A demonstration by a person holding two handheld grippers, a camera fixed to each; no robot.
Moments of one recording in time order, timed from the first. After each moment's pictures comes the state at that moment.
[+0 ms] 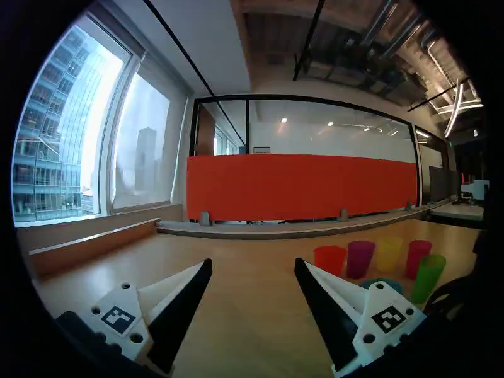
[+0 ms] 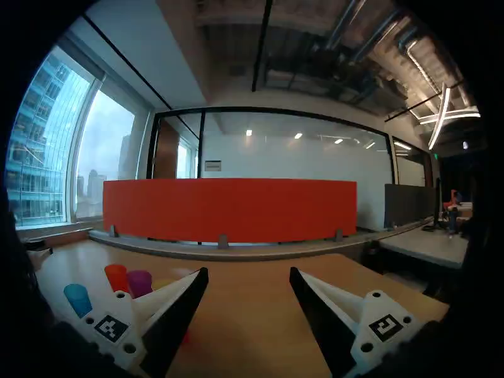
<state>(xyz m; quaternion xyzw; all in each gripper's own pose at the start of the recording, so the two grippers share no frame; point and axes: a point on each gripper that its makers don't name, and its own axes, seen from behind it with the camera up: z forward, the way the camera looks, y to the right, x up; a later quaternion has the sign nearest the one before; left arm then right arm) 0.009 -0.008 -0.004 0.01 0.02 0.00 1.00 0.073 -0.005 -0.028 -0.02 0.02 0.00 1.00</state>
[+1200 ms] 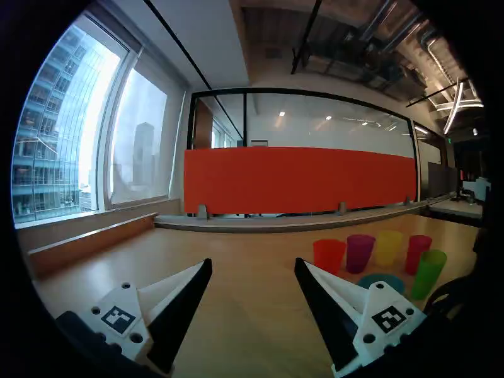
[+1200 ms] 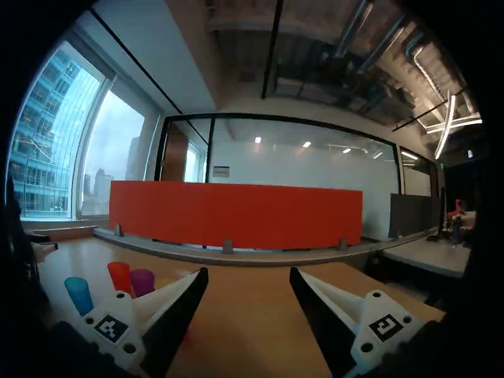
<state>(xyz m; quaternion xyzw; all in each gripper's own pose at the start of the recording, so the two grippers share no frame) 0.001 -0.004 -0.001 0.01 0.00 0.00 1.00 0.075 -0.008 -0.031 0.00 0.04 -0.03 1.00</state>
